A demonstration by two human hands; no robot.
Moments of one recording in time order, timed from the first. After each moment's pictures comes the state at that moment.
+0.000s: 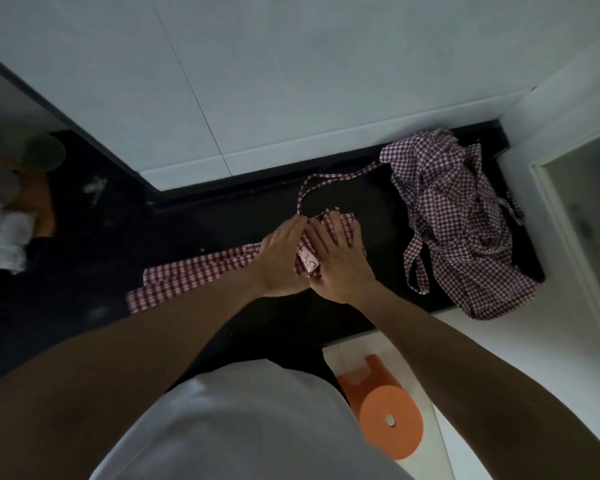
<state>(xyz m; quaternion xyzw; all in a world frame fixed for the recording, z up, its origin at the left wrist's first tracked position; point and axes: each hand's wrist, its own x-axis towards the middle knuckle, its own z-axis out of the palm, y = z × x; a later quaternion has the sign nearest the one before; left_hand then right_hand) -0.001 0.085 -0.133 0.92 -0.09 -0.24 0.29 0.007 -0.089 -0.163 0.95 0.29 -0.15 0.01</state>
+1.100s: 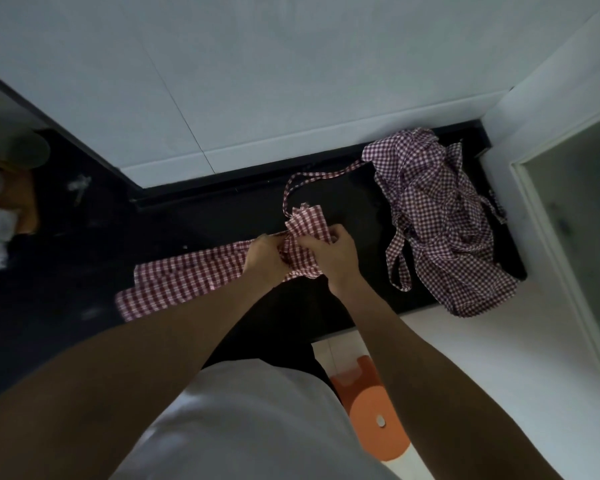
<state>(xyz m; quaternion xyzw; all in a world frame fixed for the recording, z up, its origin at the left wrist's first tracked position) 0.000 0.053 -0.135 0.92 0.10 -0.24 0.31 0.008 -0.083 -0.120 0.71 -0.26 -0.22 -0.61</state>
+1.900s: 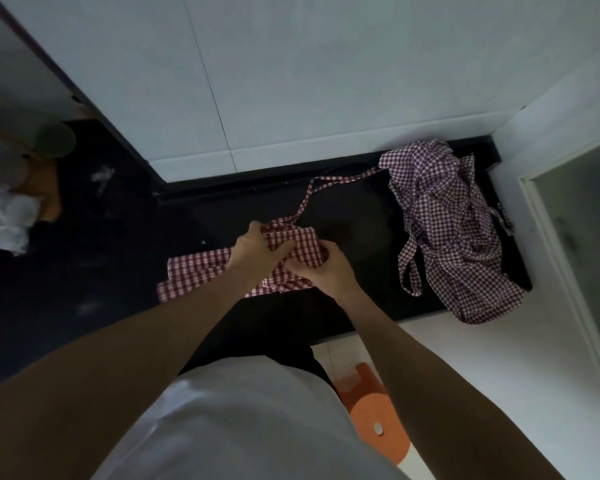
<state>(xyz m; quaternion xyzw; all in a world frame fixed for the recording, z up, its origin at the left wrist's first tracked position) -0.007 0.099 -0.116 0.86 0.23 -0.25 0.38 -0.011 -0.066 -0.121 0.79 -0.14 -0.35 -0.48</state>
